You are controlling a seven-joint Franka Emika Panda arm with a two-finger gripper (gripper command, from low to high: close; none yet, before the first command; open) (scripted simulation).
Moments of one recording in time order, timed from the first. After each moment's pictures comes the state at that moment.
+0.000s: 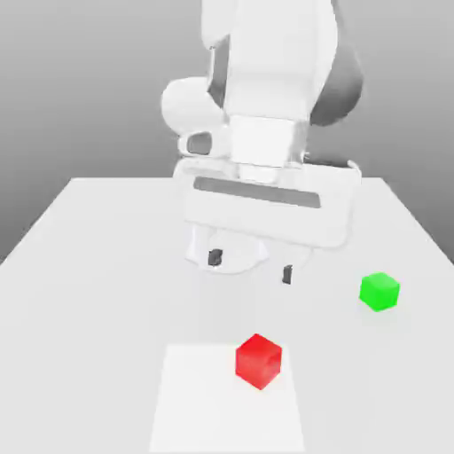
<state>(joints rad) -0.19 -0.17 0.29 -2.73 -0.06 2.70 1.52</state>
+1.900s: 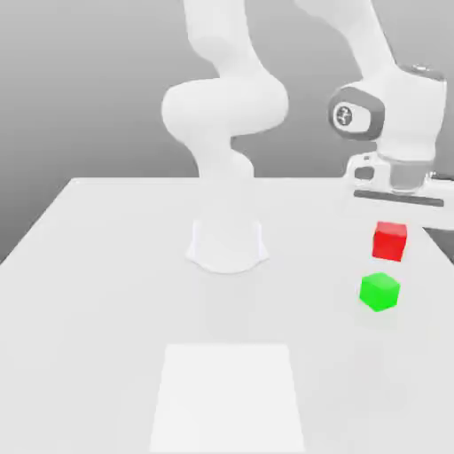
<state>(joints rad) 0.48 -0.25 0.66 -2.91 0.35 2.69 1.89</state>
